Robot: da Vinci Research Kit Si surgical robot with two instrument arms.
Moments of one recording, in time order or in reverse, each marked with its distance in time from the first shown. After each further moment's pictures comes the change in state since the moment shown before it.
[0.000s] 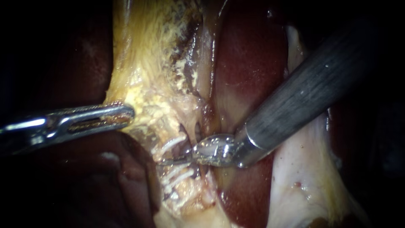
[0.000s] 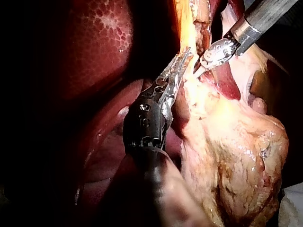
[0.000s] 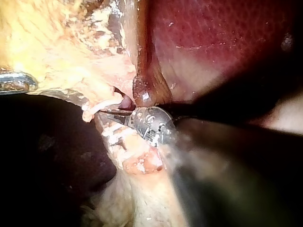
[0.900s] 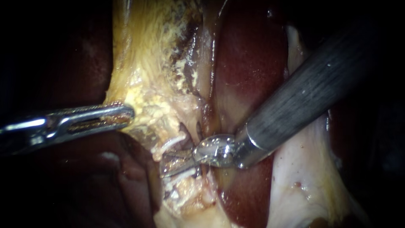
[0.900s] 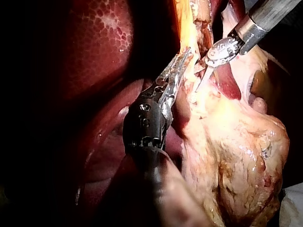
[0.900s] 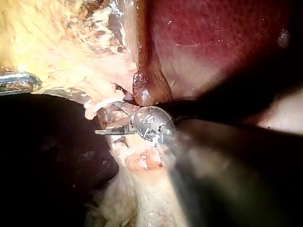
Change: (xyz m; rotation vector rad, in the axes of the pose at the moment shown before) right arm 0.001 -0.001 -0.002 -0.008 0.058 0.010; left arm 0.000 0.000 0.000 0.000 0.000 0.002
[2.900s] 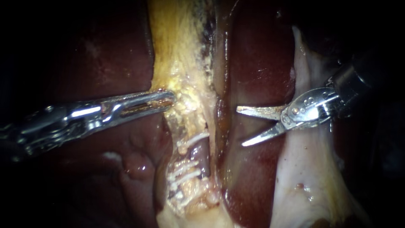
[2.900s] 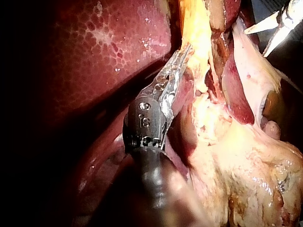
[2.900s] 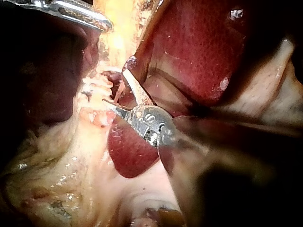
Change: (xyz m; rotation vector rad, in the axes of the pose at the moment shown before) right arm 0.003 -0.002 -0.021 -0.256 0.028 -0.475; left arm 0.001 0.005 0.014 -0.006 -0.001 -0.005
